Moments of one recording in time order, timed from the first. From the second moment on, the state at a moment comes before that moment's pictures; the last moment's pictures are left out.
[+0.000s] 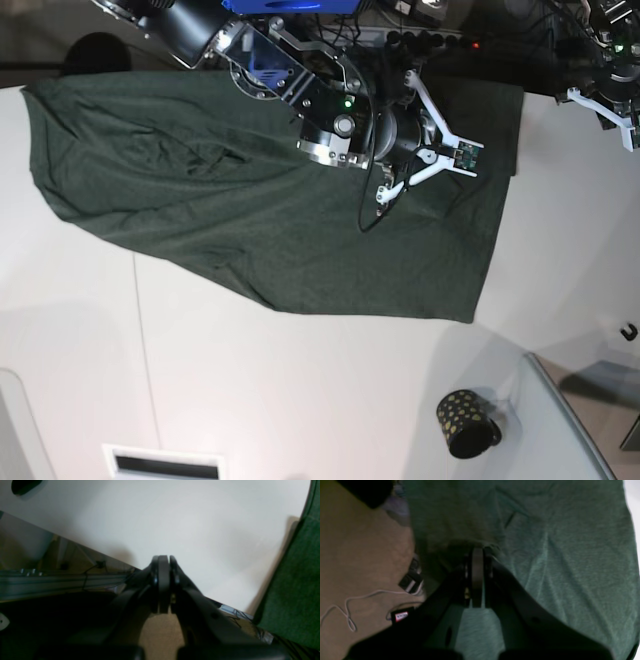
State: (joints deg) left arm 26.7 -10.2 -45.3 91.3 -1.5 -18.5 29.2; right arm 3.9 -5.9 -50.1 81.6 -5.7 26.7 -41.7
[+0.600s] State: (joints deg) left arm 26.7 -10.1 -45.3 91.2 -1.4 -18.5 29.3; right arm 14.5 -6.9 -50.2 62.5 -5.7 26.7 -19.4
